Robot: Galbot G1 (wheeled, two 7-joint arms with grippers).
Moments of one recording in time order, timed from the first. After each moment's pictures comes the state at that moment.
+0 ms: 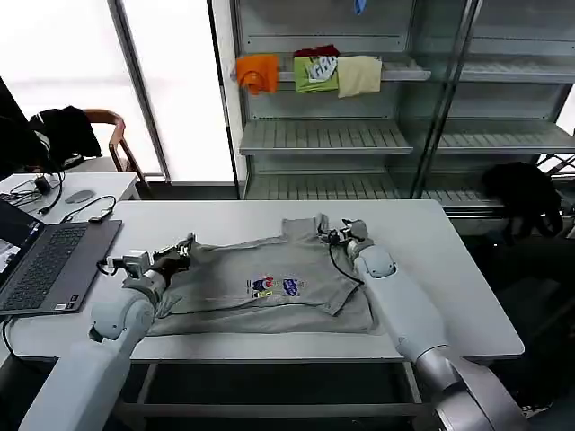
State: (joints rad) left arm 0.82 -1.02 -0.32 -1.63 -0.63 0.48 -0.10; right arm -0.29 1.41 0.05 0.78 0.22 -0.28 -0.14
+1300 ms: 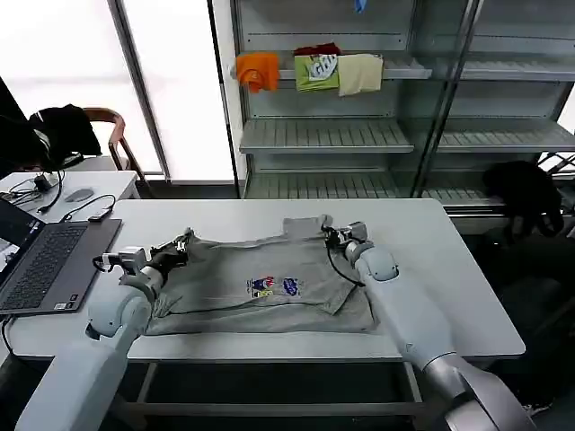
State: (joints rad) left arm 0.81 -1.00 -0.33 -1.63 -0.66 0.46 -0.11; right arm -0.33 1.34 0.01 0.96 0.35 -0.30 -0.16
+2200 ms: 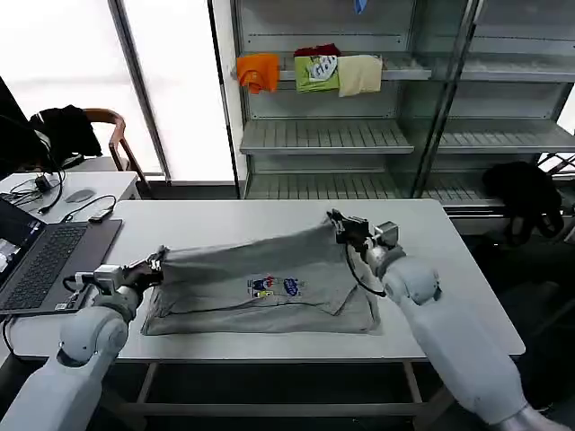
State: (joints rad) left arm 1.02 -0.94 -0.44 -1.78 -0.62 0.54 -0.20; right arm -0.61 1.05 0.03 1.60 0.55 -0.33 -0.07
